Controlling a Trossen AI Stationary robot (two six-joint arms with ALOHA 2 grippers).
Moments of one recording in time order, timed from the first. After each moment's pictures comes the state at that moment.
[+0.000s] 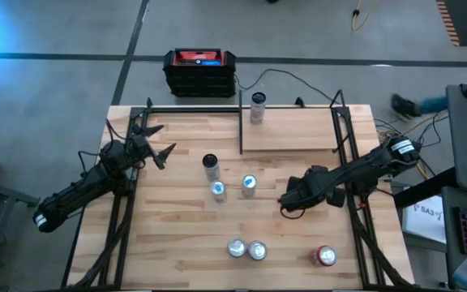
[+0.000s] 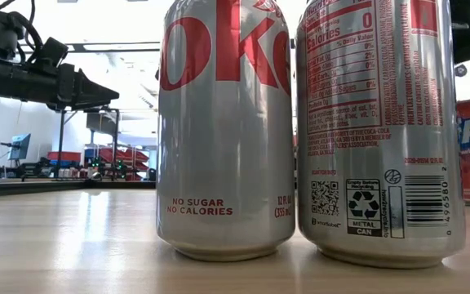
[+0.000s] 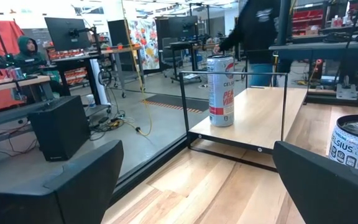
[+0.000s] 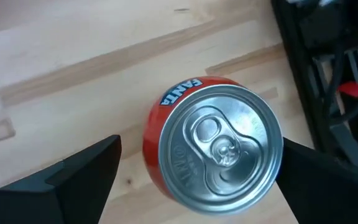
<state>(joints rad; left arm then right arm) 0.63 0.02 0.03 0.01 -0.02 0.12 0.32 1.59 1.16 -1.44 0.10 2.22</state>
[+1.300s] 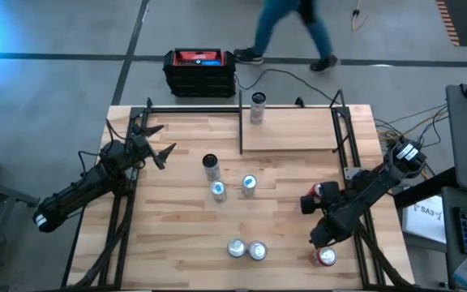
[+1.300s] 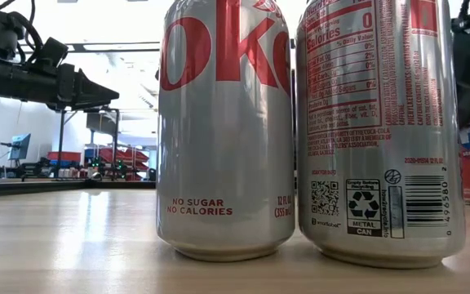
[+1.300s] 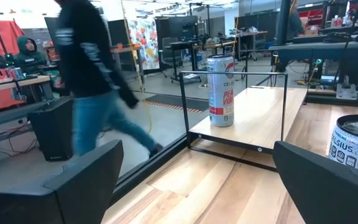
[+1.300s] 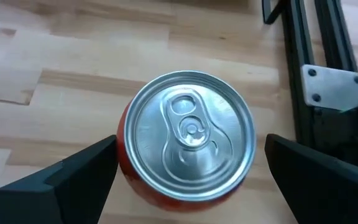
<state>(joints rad) 0.63 0.02 0.03 0.01 -0.02 0.12 0.75 1.59 0.98 -1.46 0.46 2.31</state>
